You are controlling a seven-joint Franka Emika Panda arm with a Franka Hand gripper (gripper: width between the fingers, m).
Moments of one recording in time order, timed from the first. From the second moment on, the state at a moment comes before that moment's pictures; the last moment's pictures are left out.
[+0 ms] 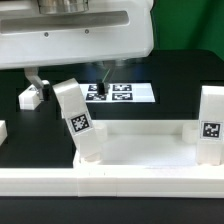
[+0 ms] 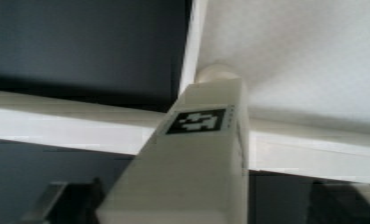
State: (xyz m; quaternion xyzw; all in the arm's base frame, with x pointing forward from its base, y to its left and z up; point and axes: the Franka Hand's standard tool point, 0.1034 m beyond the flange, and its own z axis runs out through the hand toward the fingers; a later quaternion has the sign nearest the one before) arm 0.650 -0.081 0.123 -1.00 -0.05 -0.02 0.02
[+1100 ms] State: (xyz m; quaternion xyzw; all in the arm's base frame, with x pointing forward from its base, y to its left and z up) arm 0.653 -0.080 0.122 -0.98 0.20 -0.03 0.02
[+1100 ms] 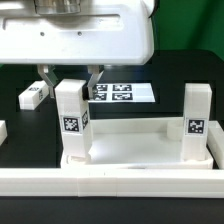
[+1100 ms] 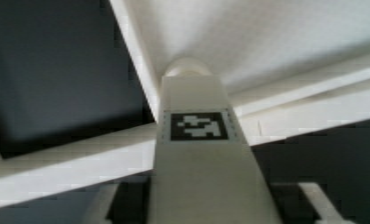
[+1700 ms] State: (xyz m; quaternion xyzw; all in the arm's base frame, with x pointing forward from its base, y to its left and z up) arm 0.654 -0.072 0.122 -0.87 0.48 -0.03 0.03
